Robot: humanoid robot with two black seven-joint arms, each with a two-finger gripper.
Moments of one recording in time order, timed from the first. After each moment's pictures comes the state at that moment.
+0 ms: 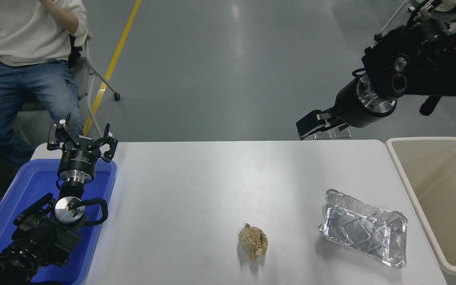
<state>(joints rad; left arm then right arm) -0.66 0.16 -0.94 -0.29 -0.24 -0.65 -0.40 2.21 -0.19 -1.19 1.41 -0.29 0.54 0.06</state>
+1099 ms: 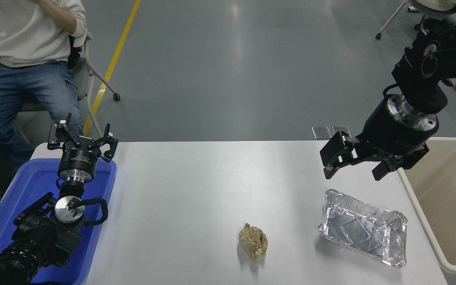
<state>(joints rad) -0.66 0.16 -0.94 -0.29 -0.24 -0.65 -0.41 2.39 -0.20 -1.35 1.59 -0.07 0.78 0.06</state>
